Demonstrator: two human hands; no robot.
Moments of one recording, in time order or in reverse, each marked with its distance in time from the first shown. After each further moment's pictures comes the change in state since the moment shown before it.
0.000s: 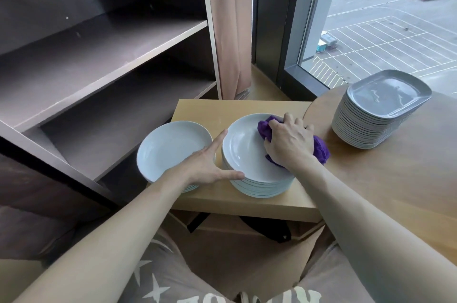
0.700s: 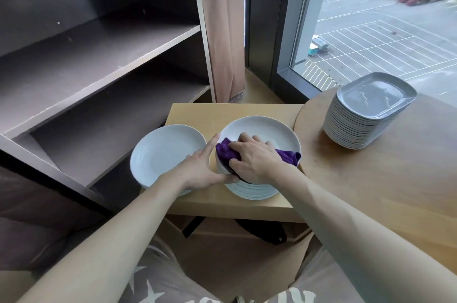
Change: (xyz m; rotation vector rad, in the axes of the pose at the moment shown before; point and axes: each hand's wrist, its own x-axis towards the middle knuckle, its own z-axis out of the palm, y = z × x) left_hand -0.010 0.008 0.001 -0.001 0.010 -0.017; right_hand -0.023 -0.038 -0.006 0.289 -0.275 -0.326
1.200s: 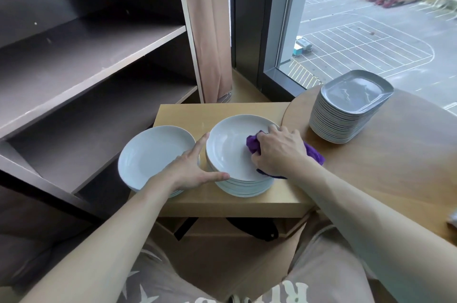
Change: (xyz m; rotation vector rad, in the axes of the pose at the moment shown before) left_hand 0.006 -0.006 0.002 0.000 0.031 0.017; right_hand -0.024 0.044 -0.023 -0.365 0.133 0.216
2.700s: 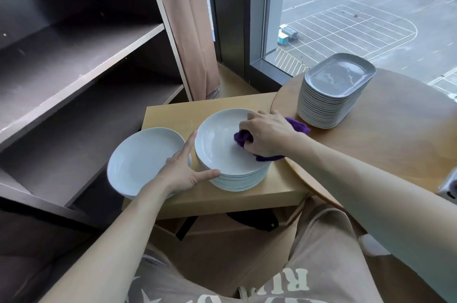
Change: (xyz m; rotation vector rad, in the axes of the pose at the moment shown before) left_hand -0.004 0.004 0.007 -0.109 0.012 0.010; right_hand 0.026 0.024 0.008 0.064 0.064 -0.241
